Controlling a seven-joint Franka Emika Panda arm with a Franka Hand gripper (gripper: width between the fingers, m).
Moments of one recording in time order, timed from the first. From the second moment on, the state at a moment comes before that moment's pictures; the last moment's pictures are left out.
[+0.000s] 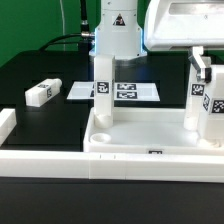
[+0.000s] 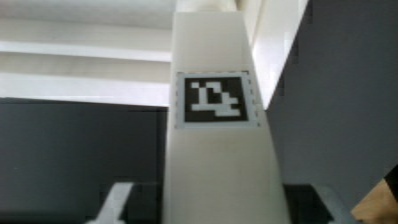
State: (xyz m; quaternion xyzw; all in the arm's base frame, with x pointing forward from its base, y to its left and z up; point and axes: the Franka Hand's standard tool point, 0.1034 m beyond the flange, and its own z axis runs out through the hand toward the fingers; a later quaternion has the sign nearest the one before) arm 0.624 0.106 0.124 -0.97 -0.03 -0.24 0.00
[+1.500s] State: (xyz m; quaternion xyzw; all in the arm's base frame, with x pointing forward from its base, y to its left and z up) arm 0.627 0.100 0.150 -0.97 -0.02 -0.23 0.02
